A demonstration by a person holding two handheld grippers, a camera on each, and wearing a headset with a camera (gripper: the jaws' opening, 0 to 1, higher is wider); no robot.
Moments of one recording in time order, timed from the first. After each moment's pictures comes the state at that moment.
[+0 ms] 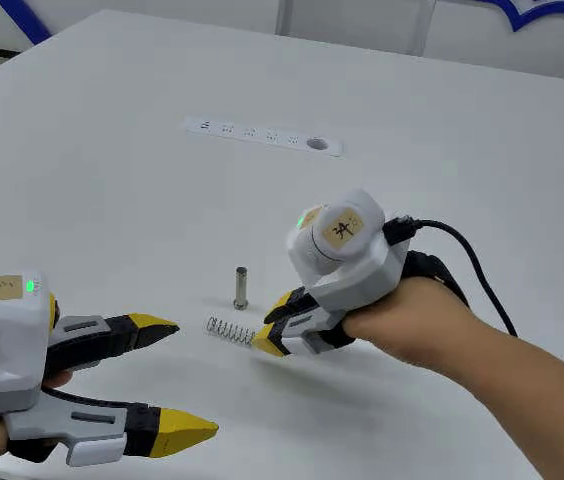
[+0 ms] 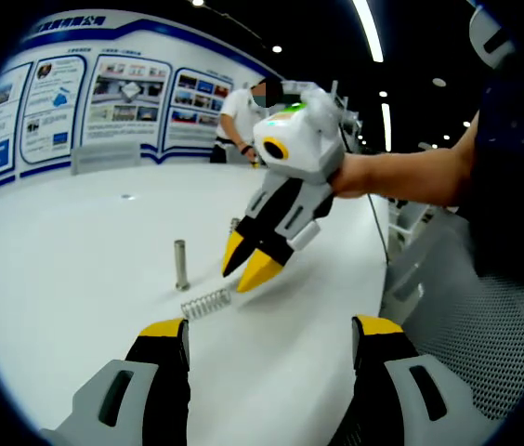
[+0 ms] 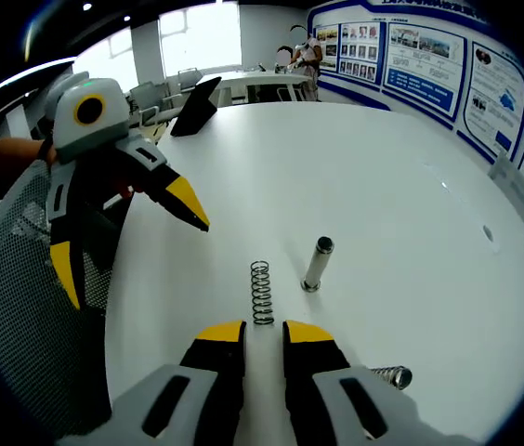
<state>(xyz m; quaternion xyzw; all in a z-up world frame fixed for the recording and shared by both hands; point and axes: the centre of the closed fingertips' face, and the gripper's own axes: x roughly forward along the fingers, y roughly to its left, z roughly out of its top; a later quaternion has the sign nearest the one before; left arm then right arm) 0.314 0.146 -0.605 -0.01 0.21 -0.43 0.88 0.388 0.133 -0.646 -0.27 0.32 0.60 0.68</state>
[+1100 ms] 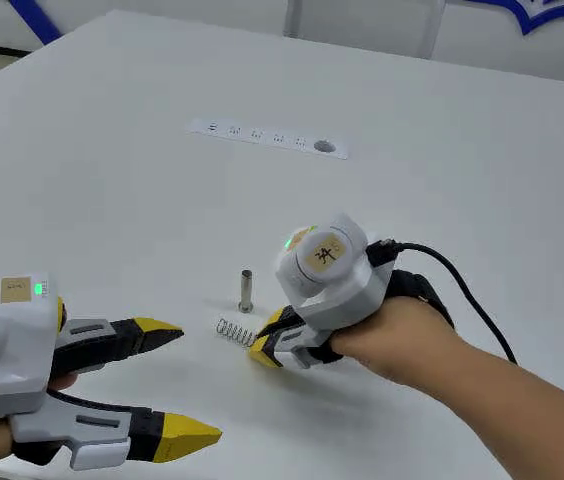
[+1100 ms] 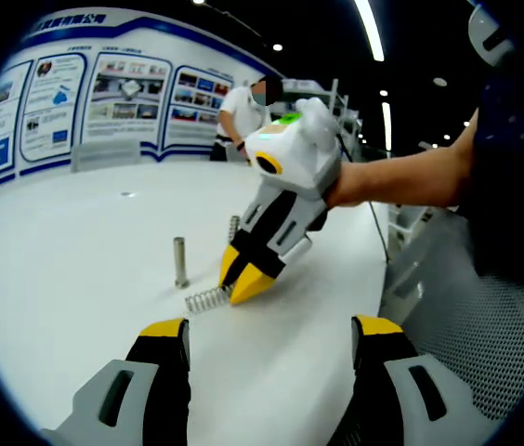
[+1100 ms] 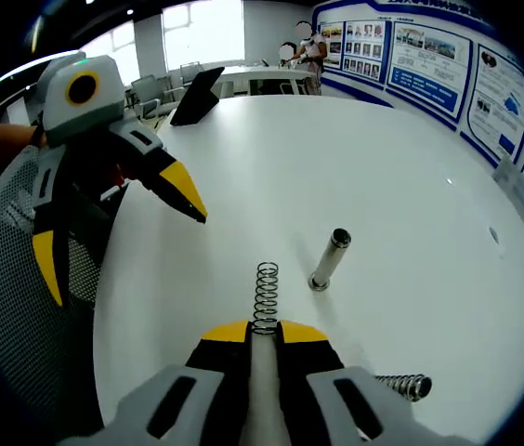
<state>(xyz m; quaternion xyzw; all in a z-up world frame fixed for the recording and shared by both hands) 0.313 0.146 -0.607 -0.01 0.22 -0.43 0.88 0.385 0.134 -0.659 -0.29 0.32 0.60 0.68</state>
